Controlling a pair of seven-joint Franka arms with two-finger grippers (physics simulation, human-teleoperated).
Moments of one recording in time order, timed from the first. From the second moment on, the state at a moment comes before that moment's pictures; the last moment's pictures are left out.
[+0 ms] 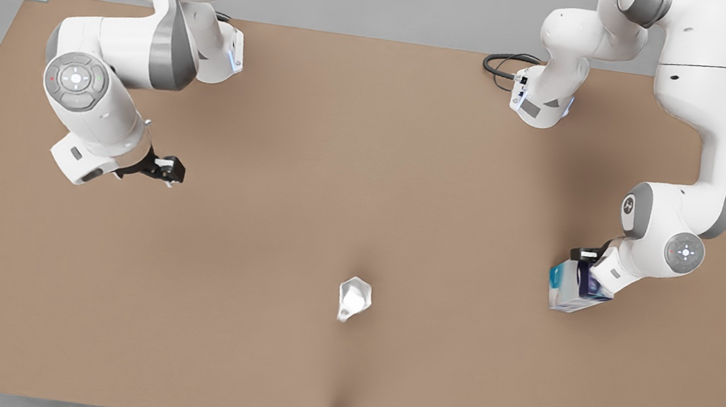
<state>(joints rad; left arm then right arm) -0.01 0.27 0.08 -1.99 0.03 2.02 0.01 0.16 0.19 0.11 -1.46 -0.14 1.56 0.26</state>
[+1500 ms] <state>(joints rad) -0.80 0.57 0.13 -1.48 -0.23 1.97 1.03 0.15 0.20 0.11 -1.46 -0.14 1.56 0.26</state>
